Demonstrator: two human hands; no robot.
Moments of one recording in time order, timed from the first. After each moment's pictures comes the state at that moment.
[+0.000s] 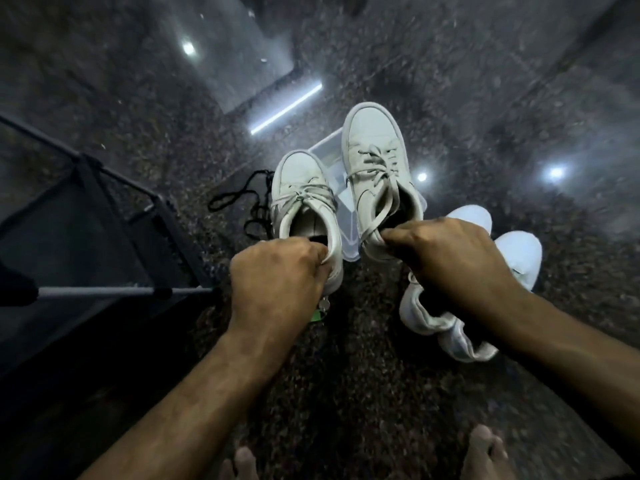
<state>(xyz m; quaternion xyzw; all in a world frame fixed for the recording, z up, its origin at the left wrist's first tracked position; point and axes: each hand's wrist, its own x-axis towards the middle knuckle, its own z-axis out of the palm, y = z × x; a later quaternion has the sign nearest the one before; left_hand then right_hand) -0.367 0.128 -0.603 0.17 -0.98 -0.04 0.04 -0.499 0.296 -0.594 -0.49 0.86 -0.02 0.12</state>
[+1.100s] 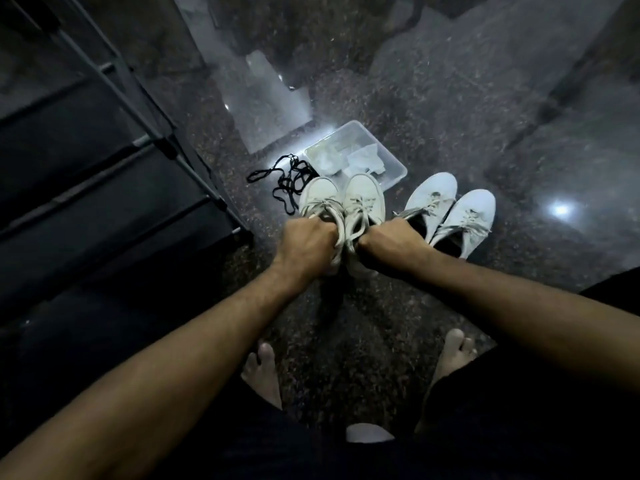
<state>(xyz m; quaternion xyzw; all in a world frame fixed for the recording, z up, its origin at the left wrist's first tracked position) -0.244 0.225 -0.579 0.10 -0.99 0.07 -0.06 -0.346 0.354 -0.601 -0.58 0.80 0.12 0.07</state>
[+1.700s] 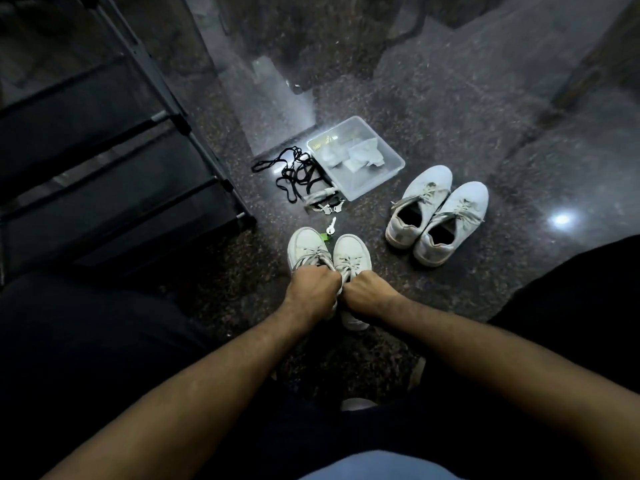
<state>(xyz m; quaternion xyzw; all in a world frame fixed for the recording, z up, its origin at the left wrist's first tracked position) -0.165 0.284 -0.631 0.09 -0.98 0.06 -0.18 -0.244 0.388 -0.680 -0.65 0.75 0.07 0.05</state>
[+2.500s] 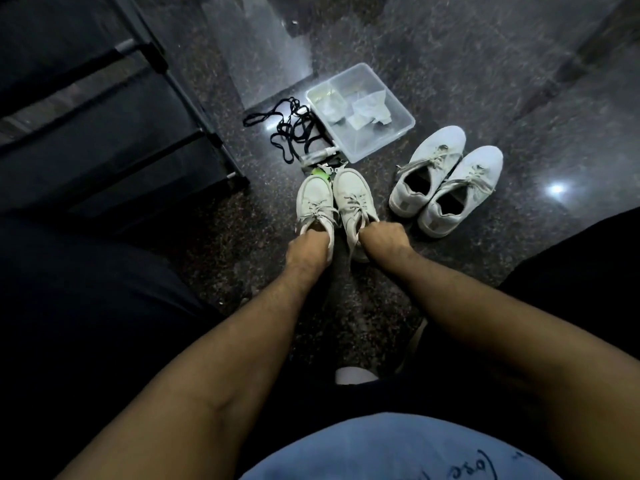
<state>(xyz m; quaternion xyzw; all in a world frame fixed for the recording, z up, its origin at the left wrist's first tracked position) -0.187 0.259 -0.699 0.26 -0.93 -0.13 -0.24 -0.290 0.373 -0.712 -0.44 0.87 0.14 0.18</state>
